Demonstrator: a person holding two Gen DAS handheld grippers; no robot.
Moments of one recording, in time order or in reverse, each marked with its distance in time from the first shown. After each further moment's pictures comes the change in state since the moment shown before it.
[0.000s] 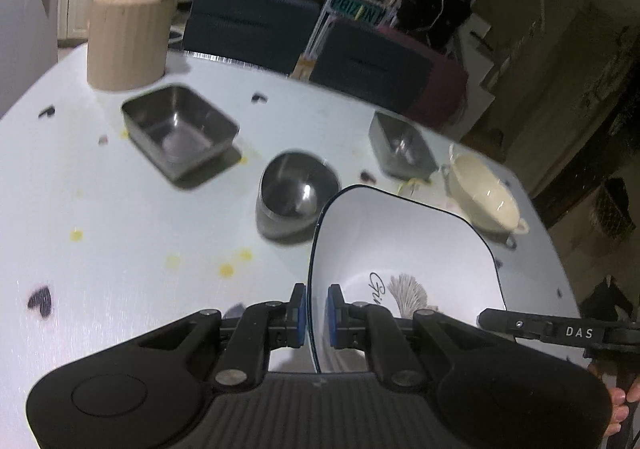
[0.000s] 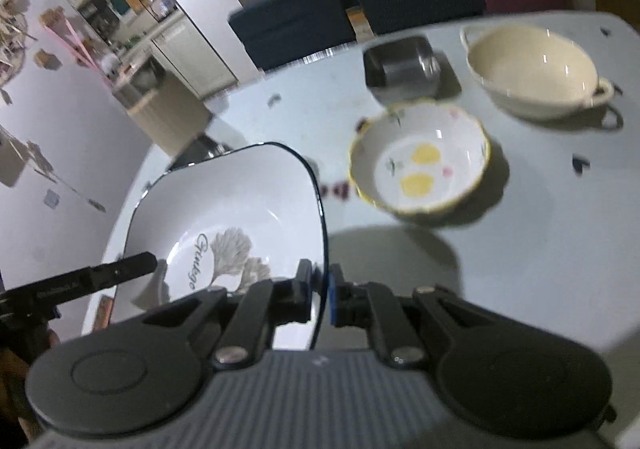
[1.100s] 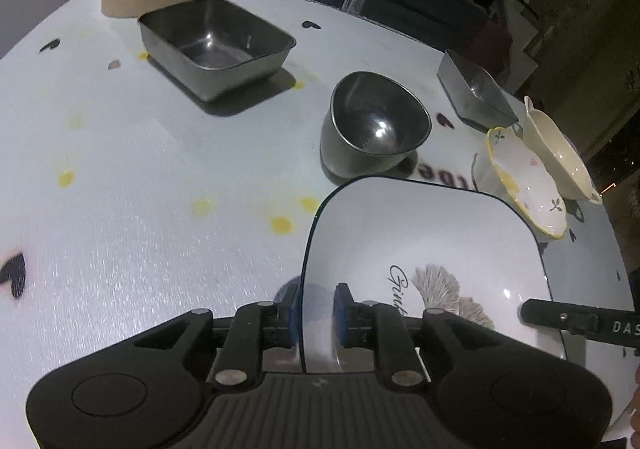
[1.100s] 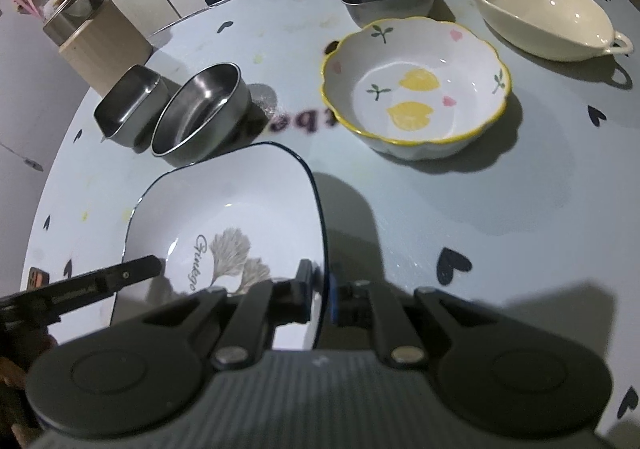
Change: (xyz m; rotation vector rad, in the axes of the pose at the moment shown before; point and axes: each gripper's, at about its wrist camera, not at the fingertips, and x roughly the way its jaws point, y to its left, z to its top) left arm 0.081 0.040 -0.016 -0.028 0.112 0.100; right arm 0.074 0.015 -0.015 -0.004 0.115 -0.164
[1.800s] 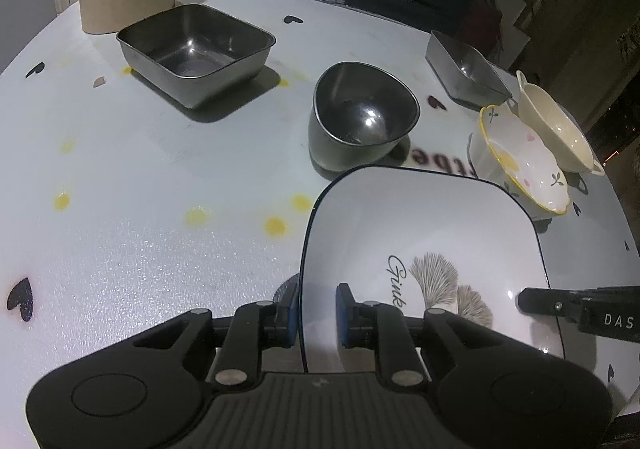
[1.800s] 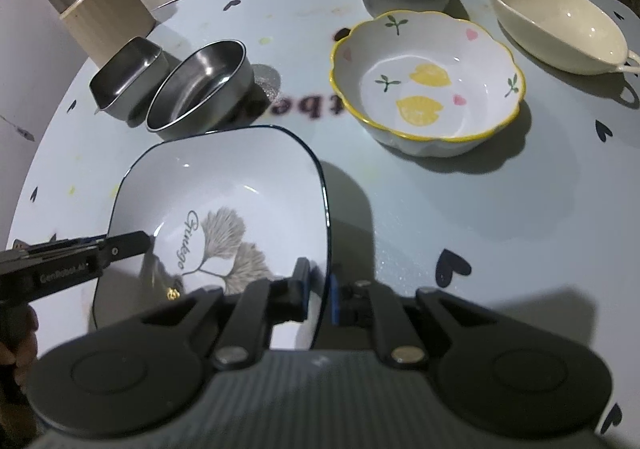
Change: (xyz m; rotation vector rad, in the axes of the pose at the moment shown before) left arm 0.000 -0.008 0.003 0.084 0.035 0.021; right arm 0.009 0.004 0.001 -0.076 0.044 -0.041
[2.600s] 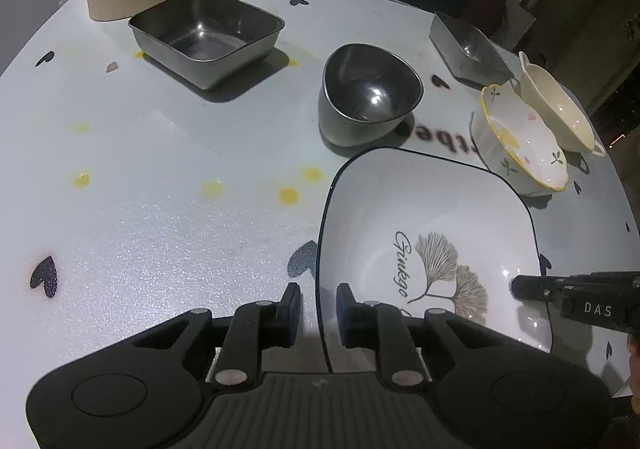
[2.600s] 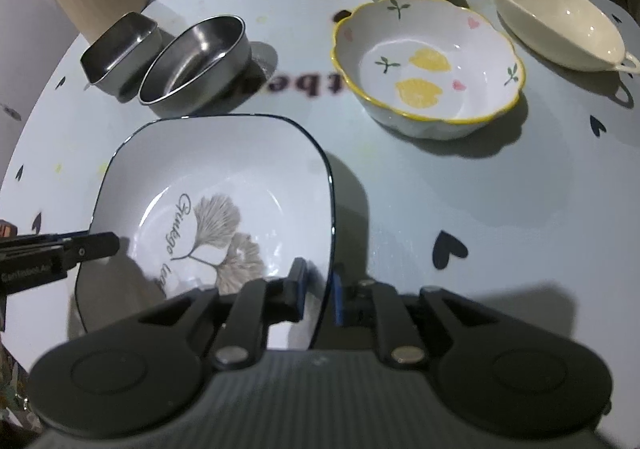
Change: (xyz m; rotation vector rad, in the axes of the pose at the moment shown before) left arm -0.015 0.003 -0.004 0.011 0.076 0.023; right arm 0.004 0.006 -0.004 -0.025 0.052 -0.051
